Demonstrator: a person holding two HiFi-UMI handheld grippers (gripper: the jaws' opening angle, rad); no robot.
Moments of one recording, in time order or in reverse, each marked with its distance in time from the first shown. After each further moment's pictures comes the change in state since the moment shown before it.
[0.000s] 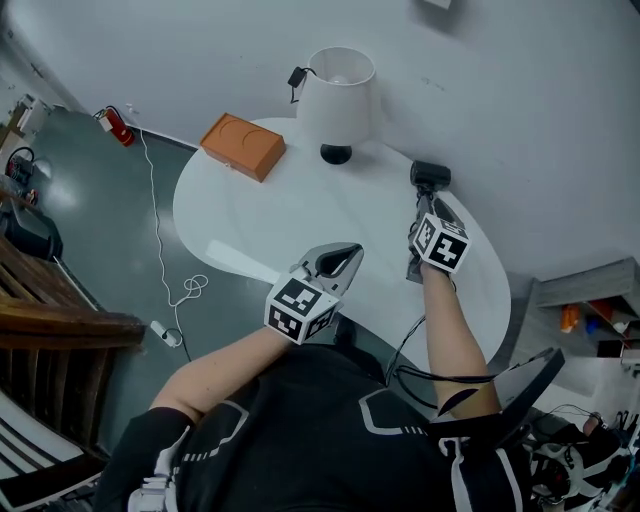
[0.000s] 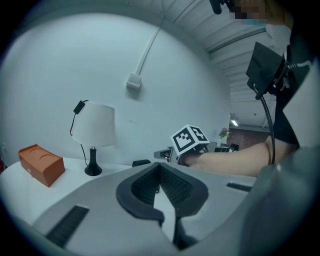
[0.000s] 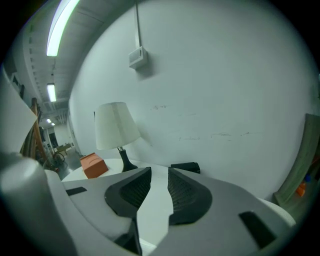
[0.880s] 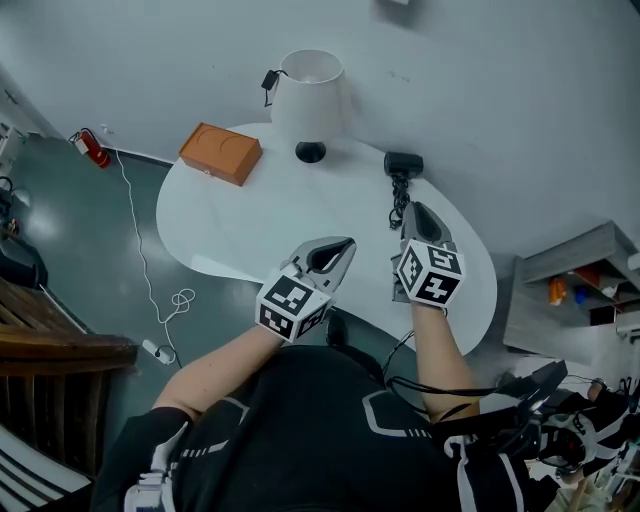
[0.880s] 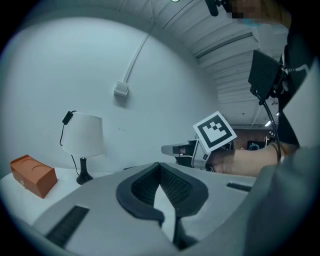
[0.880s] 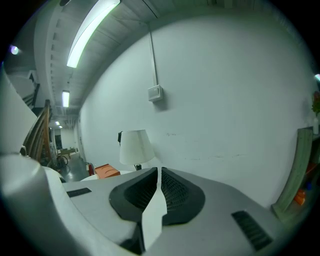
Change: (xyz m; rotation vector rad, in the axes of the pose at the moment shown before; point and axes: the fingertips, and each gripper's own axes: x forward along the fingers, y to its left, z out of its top) left arm -0.019 -0.033 0.019 0.074 -0.055 -0.096; right arm -0.125 0.045 0.029 -0.053 -0.197 0.035
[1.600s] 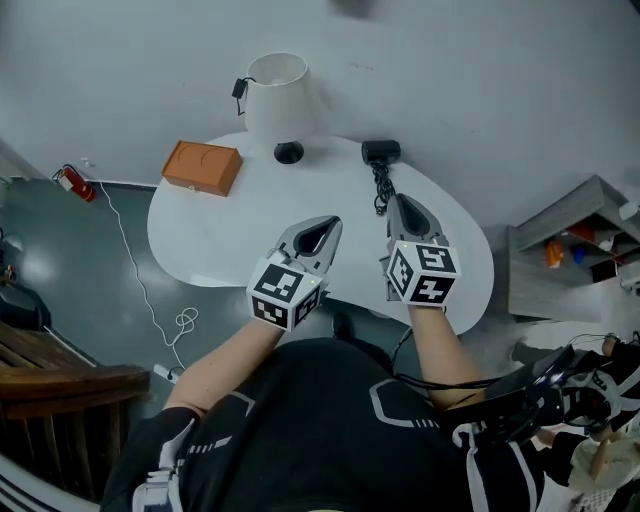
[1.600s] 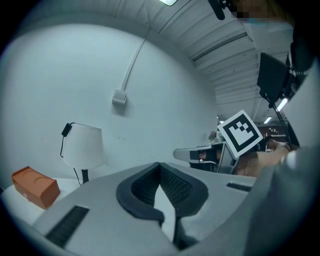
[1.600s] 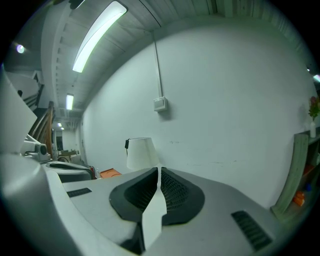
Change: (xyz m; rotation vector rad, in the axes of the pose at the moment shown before) left arm -0.006 0.004 0.030 0.056 -0.043 0.008; right arm -0.047 0.025 0.019 -0.016 -0.067 0.008
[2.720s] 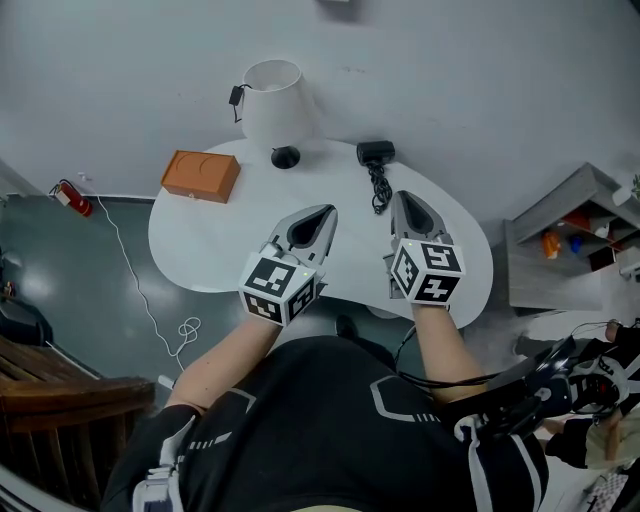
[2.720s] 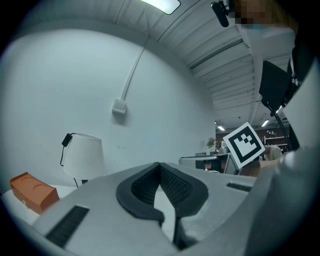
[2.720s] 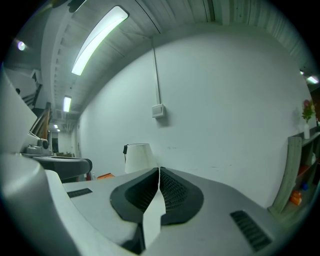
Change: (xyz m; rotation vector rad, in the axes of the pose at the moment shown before) left arm -0.014 0.002 0.032 -0.006 -0.072 -0.025; right arm -0.021 0.001 0.015 0.007 -0.056 -0.044
